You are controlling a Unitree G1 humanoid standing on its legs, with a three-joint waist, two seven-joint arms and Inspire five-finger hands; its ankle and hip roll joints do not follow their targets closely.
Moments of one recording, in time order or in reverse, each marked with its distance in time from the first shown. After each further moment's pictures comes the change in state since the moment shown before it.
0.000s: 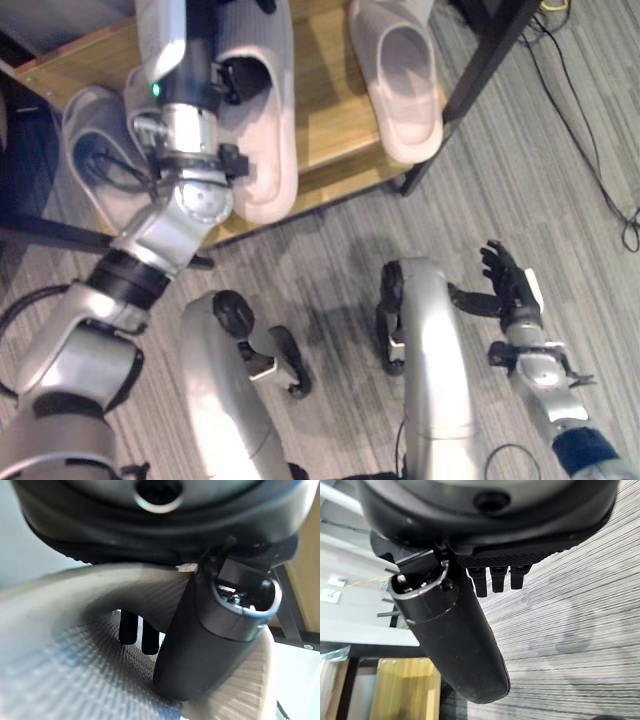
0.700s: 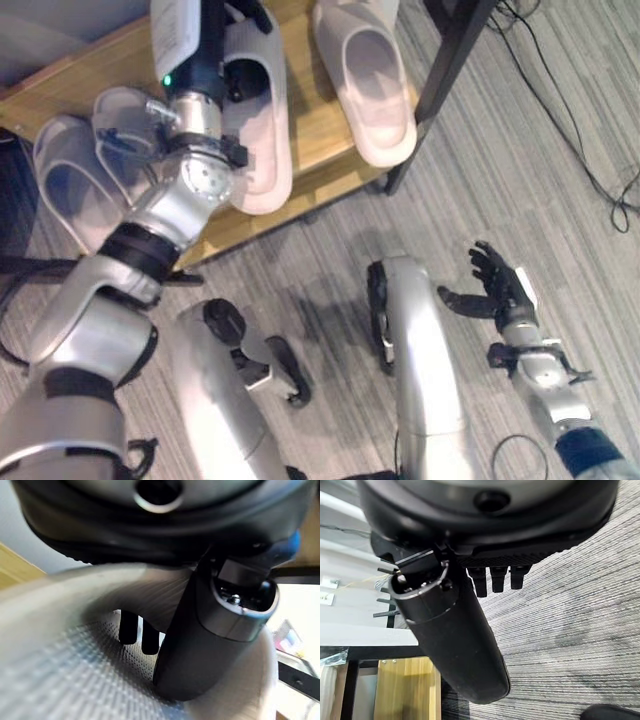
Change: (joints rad) left arm -0.133 -0.066 -0.109 0.323 -0.081 0.026 -0.099; right arm 0.000 -0.022 0.020 -0.027 0.017 0.012 0.064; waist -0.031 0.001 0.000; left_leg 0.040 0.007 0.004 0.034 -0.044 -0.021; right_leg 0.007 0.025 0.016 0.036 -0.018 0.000
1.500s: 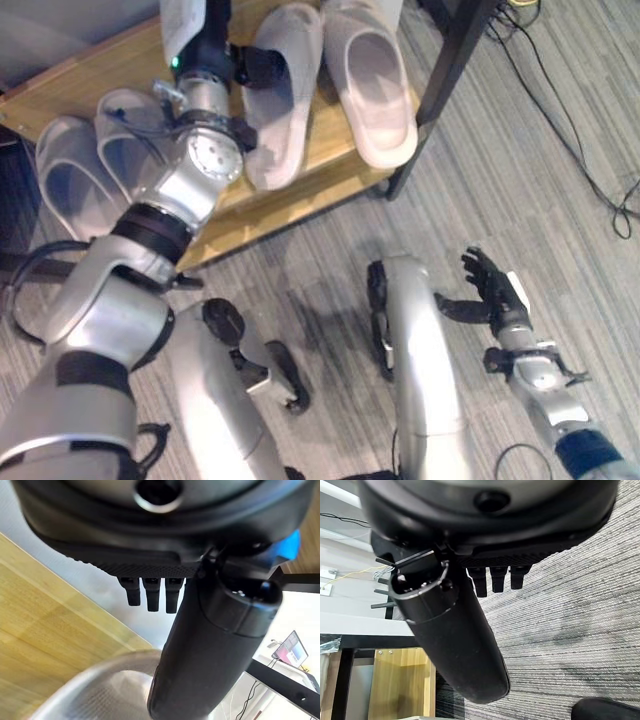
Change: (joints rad) left arm -0.072 -0.061 -0.005 0.052 -0.038 0.002 -0.041; right arm 0.002 -0.009 0.040 0.000 -0.003 0.005 -0.002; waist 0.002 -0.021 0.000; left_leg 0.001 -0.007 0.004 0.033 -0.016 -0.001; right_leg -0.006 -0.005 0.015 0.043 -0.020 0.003
